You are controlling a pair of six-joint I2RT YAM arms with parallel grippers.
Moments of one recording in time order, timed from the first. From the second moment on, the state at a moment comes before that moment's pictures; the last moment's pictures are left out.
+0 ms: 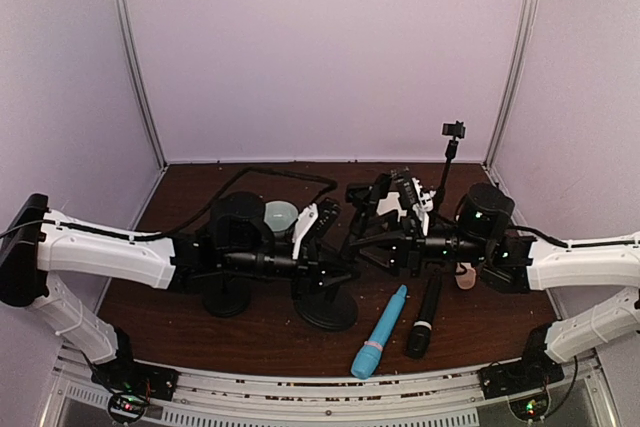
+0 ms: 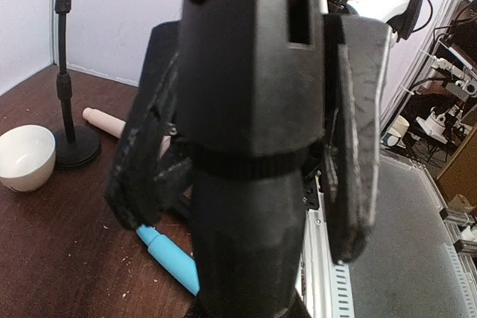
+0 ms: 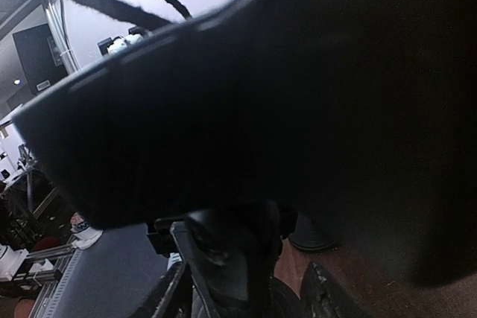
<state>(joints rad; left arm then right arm) -1.12 1.48 0.87 0.41 0.42 -0.22 0.91 1.19 0.63 0.60 -0.56 0.37</state>
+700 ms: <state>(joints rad) -1.14 1.50 0.90 0.37 0.20 -0.20 0.94 1.16 0.68 0.48 -0.41 0.39</state>
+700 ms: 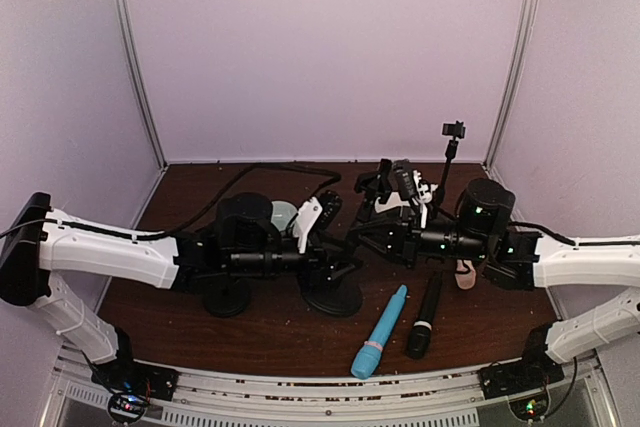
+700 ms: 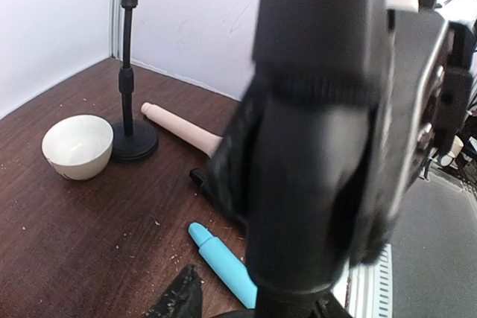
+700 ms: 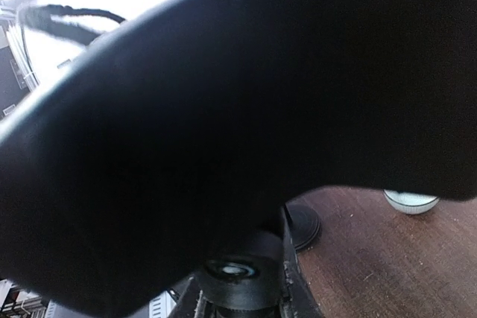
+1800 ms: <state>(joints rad) -1.12 1.52 0.89 0.38 0.23 -0.24 1.00 0.94 0.65 0.29 -0.17 0.39</state>
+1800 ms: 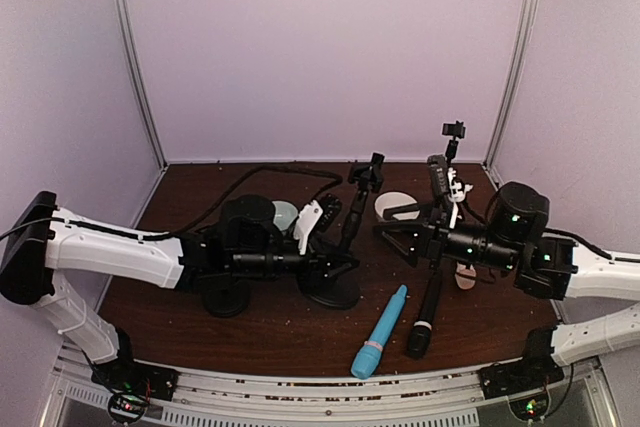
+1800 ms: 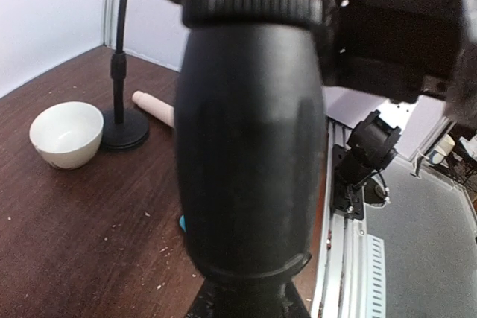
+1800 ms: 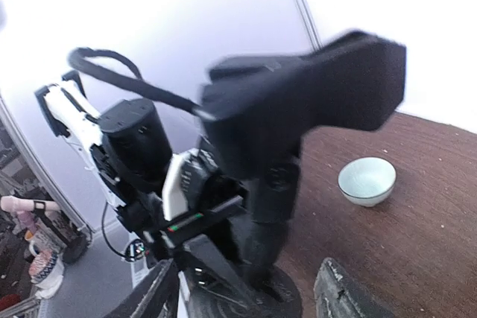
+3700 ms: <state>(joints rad) -1.21 1.36 0.96 0.11 0.15 -0.11 1.11 0.86 0.69 0.14 -0.09 0.33</state>
